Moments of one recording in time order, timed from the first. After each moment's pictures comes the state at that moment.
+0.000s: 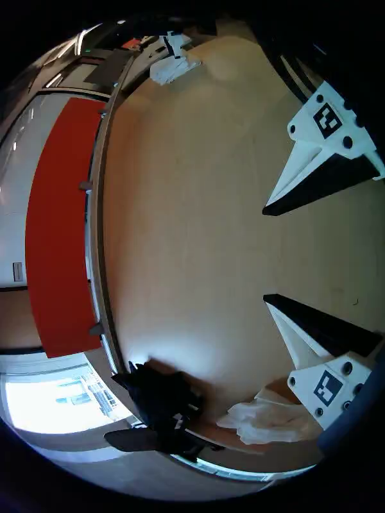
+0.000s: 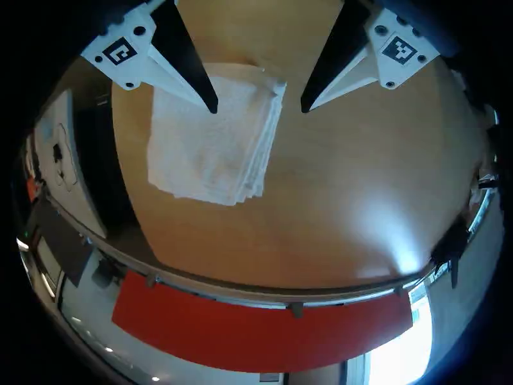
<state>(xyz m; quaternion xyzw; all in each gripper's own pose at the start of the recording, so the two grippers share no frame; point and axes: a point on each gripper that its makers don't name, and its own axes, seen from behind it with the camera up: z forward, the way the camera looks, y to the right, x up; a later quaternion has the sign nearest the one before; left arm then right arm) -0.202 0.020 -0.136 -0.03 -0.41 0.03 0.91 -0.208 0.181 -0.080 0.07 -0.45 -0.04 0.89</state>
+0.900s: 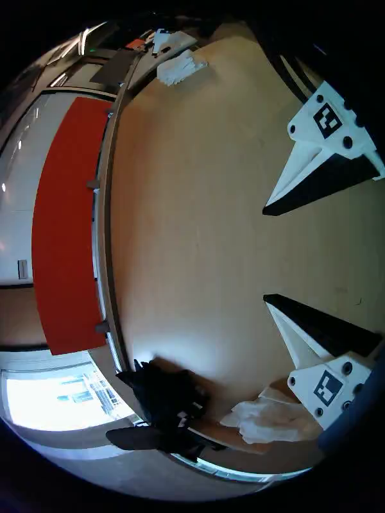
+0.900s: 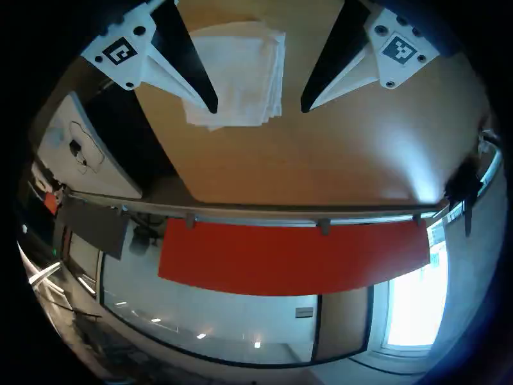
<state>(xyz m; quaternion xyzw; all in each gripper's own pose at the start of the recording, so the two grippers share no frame) -0.191 0.020 -0.130 -0.03 -0.39 0.03 0.92 -0.121 0.188 -0.031 -0.02 -0.27 0.00 0.96</state>
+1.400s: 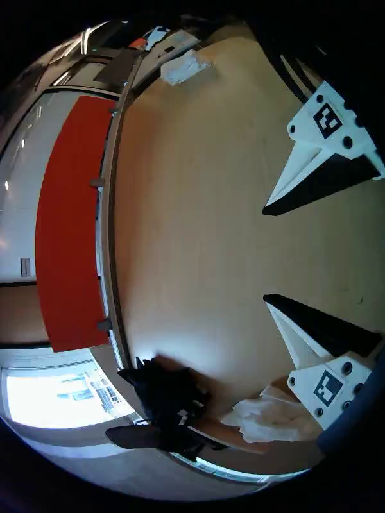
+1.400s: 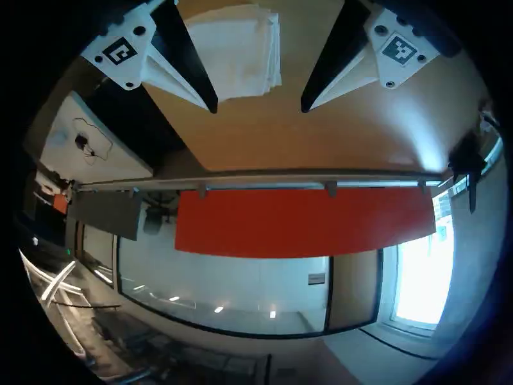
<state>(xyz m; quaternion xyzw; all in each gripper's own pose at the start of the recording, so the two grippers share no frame) -0.185 0.017 -0.127 -0.02 -0.38 0.02 0.92 -0.075 0.188 -0.019 -0.05 -0.17 0.02 0.98</state>
